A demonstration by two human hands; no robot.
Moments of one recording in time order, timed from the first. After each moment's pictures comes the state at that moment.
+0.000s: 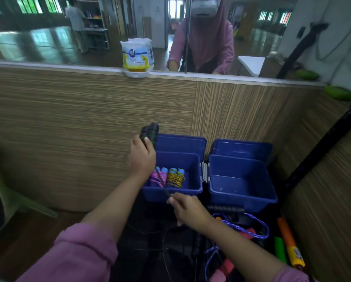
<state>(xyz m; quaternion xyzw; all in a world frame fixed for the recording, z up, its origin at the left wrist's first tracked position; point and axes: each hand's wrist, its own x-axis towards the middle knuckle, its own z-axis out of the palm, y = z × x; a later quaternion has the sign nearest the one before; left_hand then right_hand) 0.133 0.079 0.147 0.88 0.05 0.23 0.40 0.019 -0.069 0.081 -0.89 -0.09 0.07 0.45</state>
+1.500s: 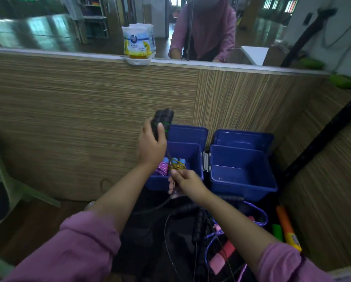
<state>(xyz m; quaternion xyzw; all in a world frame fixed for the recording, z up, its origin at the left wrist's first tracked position) 0.119 0.066 0.149 0.83 -0.05 0.29 0.48 0.037 -0.051 0.110 -0.74 0.02 0.14 0.66</state>
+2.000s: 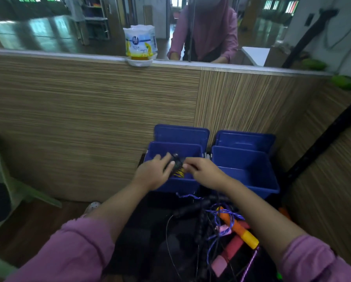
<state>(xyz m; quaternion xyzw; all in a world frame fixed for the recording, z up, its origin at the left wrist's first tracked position) 0.099 0.090 0.094 0.97 -0.20 0.06 0.15 0.053 -0.096 0.151 -0.93 -0.14 0.05 0.34</state>
